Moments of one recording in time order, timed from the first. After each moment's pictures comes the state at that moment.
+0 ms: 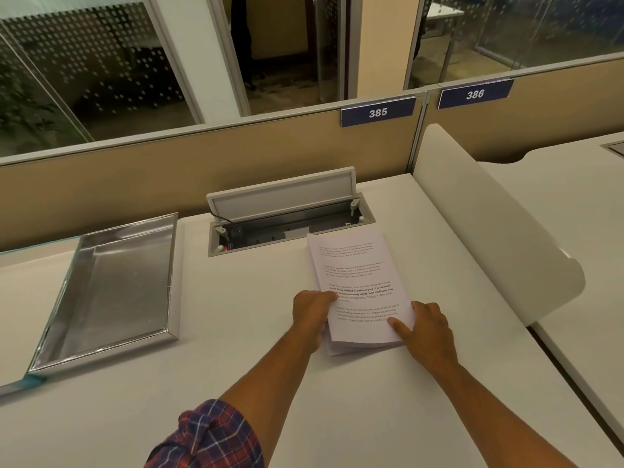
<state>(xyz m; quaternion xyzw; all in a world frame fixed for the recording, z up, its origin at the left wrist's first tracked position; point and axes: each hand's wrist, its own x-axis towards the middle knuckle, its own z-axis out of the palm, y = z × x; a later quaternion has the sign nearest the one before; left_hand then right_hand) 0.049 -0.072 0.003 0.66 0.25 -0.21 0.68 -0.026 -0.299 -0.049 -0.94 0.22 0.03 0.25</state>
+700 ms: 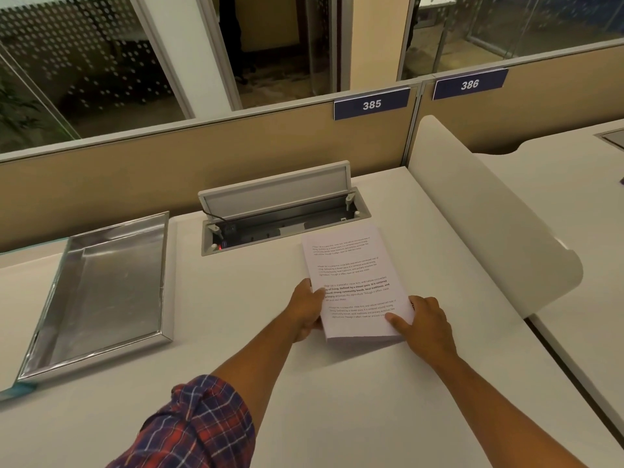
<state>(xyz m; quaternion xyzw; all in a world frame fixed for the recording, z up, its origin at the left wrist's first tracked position) 0.072 -0.062 0.001 0.70 0.16 -0.30 0.63 -0.023 -0.304 -0.049 -0.93 0.23 0.06 0.28</state>
